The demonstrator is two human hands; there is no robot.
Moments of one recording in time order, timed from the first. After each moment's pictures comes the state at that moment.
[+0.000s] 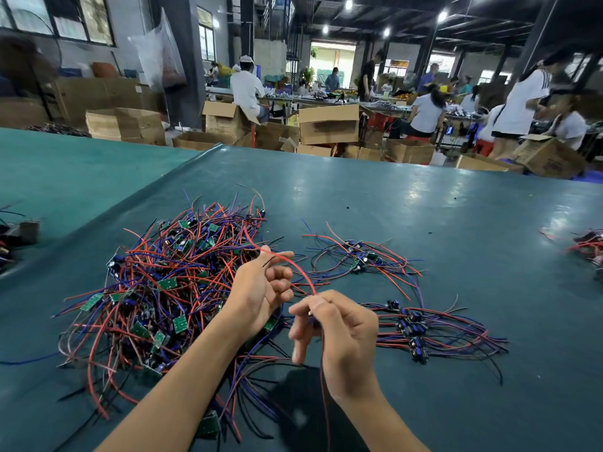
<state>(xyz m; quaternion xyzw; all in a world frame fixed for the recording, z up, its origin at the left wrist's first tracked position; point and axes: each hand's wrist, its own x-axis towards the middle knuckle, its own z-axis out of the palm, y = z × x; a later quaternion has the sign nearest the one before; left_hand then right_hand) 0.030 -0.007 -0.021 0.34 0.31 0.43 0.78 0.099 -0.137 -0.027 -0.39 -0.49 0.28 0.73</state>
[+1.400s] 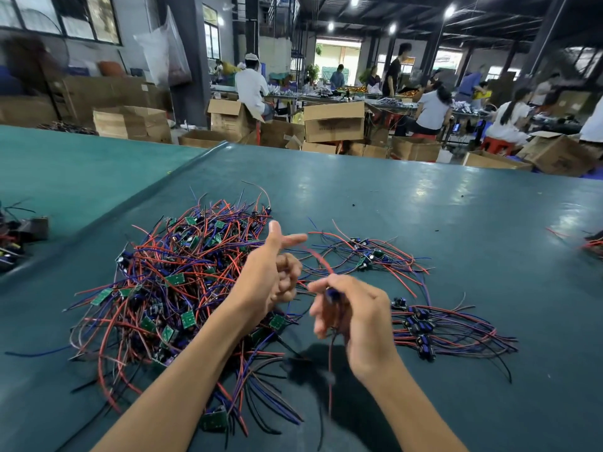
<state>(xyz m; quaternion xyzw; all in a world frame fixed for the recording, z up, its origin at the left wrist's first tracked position) 0.021 -0.009 -0.009 0.48 0.28 0.40 0.73 0.127 -0.127 -0.016 -0.46 -0.39 0.40 0.69</state>
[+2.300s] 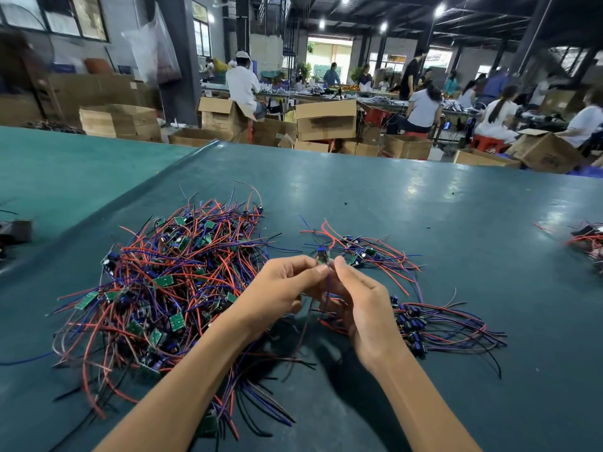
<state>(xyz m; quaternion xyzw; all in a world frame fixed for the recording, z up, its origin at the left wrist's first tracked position) 0.027 -0.034 -0.012 0.66 0.22 0.31 0.65 0.149 -0.114 -0.018 -0.49 -0.31 0.42 0.70</state>
